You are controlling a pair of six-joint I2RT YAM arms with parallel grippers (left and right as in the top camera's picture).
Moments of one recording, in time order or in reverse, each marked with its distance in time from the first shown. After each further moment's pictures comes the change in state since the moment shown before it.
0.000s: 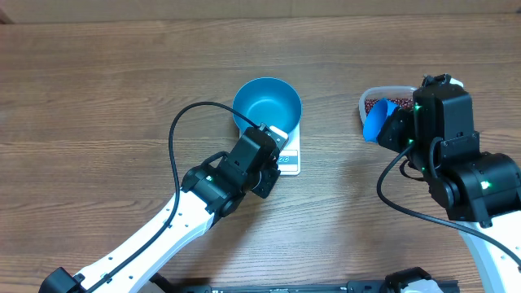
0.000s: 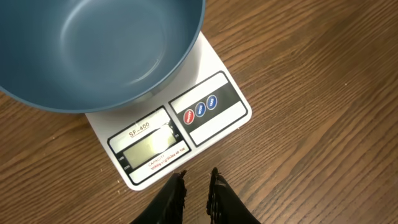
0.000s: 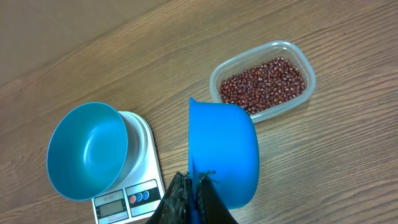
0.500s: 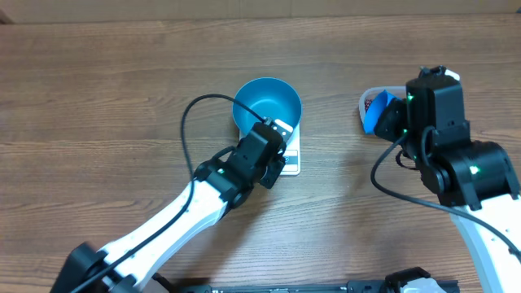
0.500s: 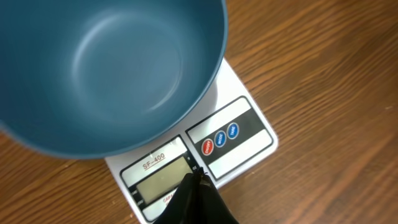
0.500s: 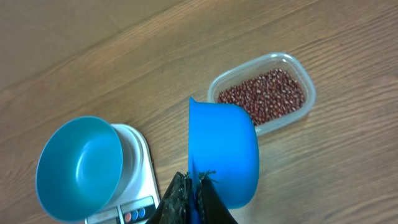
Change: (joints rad) left arm 0.001 0.122 0.000 0.152 -0.073 0.044; right arm 0.000 0.062 0.000 0.065 0.039 0.000
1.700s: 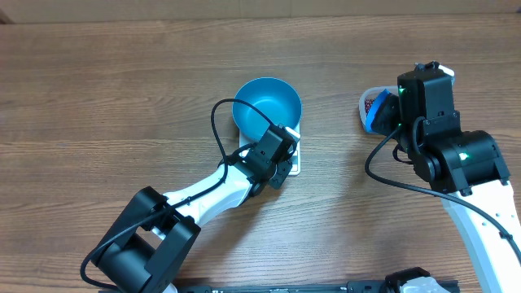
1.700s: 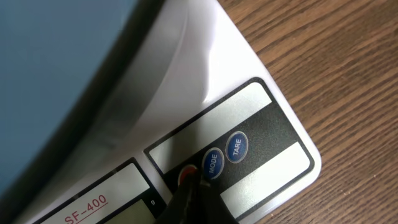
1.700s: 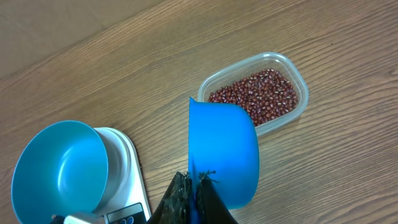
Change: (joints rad) left arm 0.000 0.286 0.000 0.172 0.038 0.005; right arm 0.000 0.043 0.000 0.004 0.036 0.000
